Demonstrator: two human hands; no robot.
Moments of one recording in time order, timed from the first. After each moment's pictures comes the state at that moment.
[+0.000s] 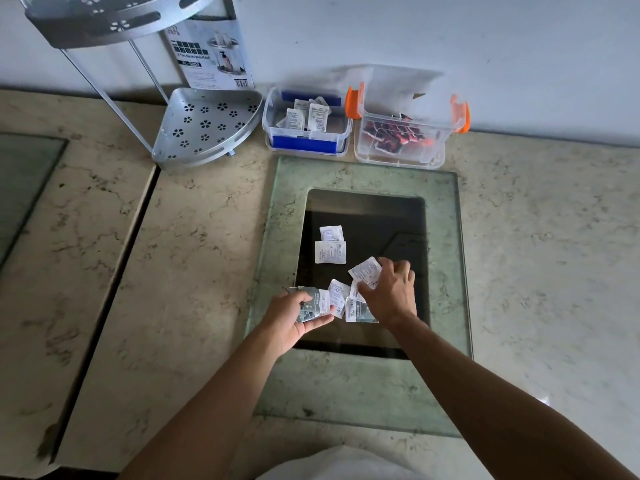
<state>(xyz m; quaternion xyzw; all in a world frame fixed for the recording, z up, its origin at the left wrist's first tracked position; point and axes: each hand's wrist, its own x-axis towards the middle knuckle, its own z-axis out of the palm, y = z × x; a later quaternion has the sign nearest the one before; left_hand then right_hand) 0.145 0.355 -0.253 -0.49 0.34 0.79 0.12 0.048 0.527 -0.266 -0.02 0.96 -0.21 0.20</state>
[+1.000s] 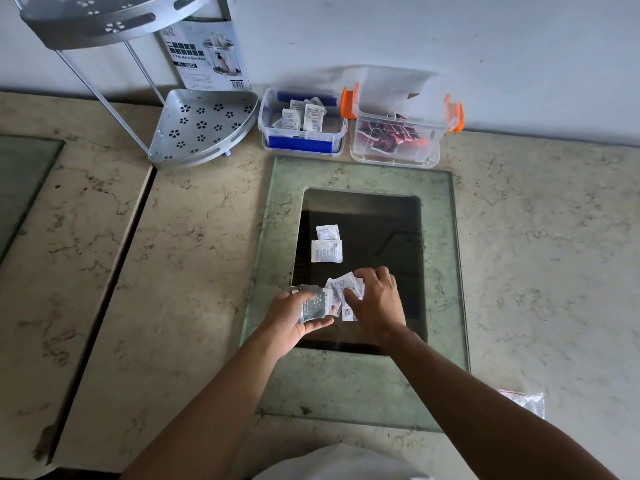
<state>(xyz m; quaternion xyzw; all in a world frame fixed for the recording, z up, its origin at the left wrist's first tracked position) 0.147 0.364 -0.251 -0.48 0.37 0.79 0.14 0.073 0.527 -0.267 -0.13 0.94 -0.27 0.15</state>
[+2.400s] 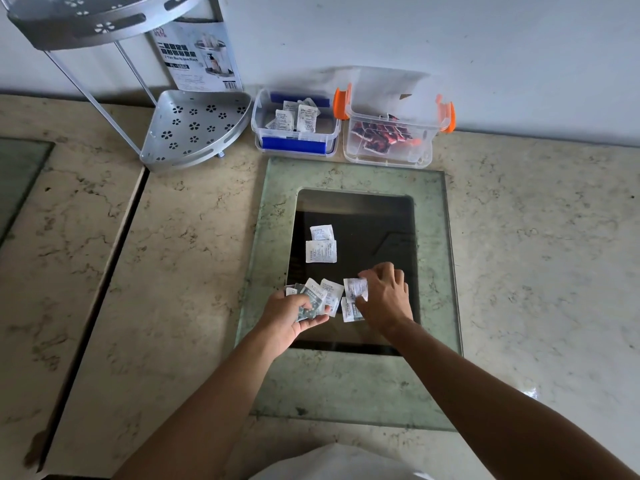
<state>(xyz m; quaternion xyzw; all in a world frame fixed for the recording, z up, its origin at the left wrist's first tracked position) 0.146 0.365 -0.254 -0.47 0.40 0.78 0.13 0.059 0.546 -0.264 -0.16 0.96 -0.12 0.20</state>
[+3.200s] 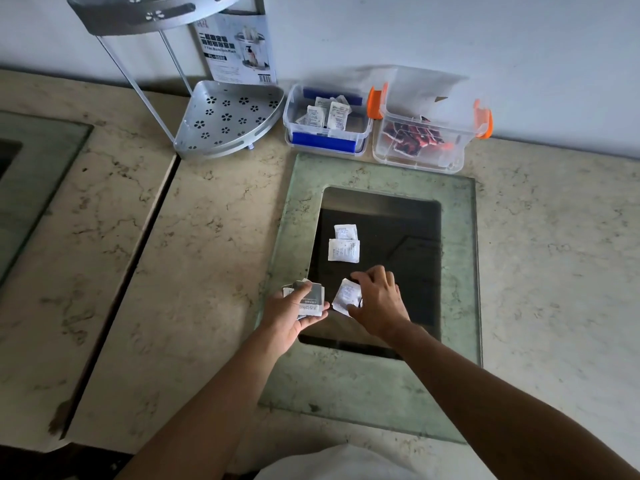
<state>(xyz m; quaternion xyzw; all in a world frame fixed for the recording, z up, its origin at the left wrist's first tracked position) 0.165 0.342 -0.269 -0.49 0.36 0.80 0.06 0.069 0.510 -0.277 -0.25 0.94 -0.12 0.22</state>
